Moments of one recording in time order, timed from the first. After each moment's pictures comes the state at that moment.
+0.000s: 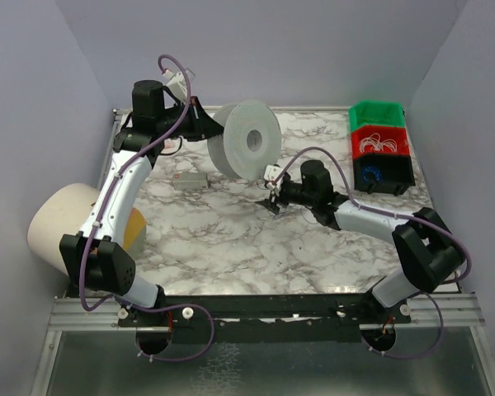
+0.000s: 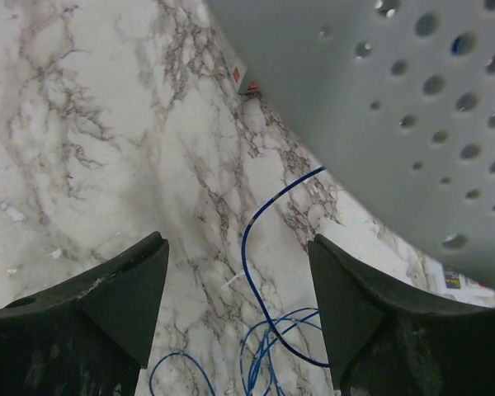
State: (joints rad) left arm -0.17 1.49 1.54 -0.41 0.71 -0.42; right arm 0.60 1.54 0.80 0.38 -0.56 -0.56
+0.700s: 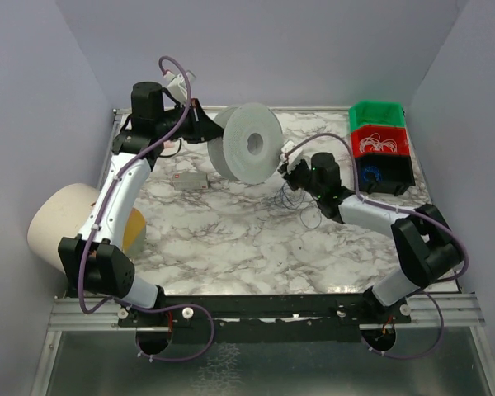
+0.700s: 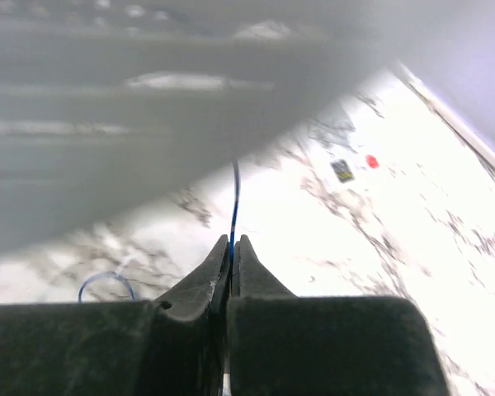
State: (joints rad) left arm -0.17 1.48 1.51 -0.39 0.75 -0.43; right arm 0.56 1.57 0.79 0.51 -0.20 -0.39
